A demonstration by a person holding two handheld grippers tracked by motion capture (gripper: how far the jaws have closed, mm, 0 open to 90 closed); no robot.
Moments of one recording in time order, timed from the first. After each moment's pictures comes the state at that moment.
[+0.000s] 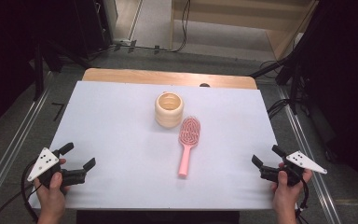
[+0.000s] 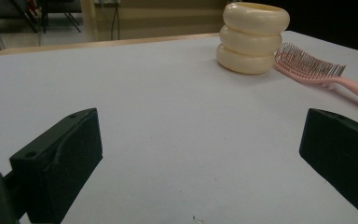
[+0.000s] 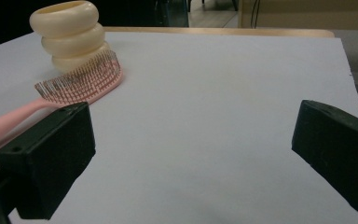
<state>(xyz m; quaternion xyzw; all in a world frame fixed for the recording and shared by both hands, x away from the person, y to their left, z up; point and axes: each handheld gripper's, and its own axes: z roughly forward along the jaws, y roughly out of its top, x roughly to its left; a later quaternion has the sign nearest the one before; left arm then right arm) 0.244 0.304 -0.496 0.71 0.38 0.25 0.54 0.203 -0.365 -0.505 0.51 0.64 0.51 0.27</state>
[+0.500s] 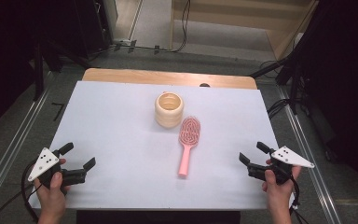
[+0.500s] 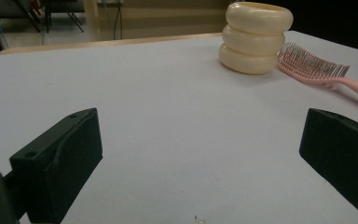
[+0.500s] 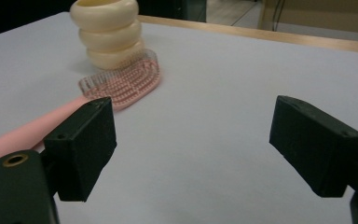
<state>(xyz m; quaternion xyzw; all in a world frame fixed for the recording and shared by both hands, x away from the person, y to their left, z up) 0.244 0.304 -0.496 0.71 0.39 0.25 0.54 0.205 -0.316 -0.472 0.46 0.70 0.49 0.25</state>
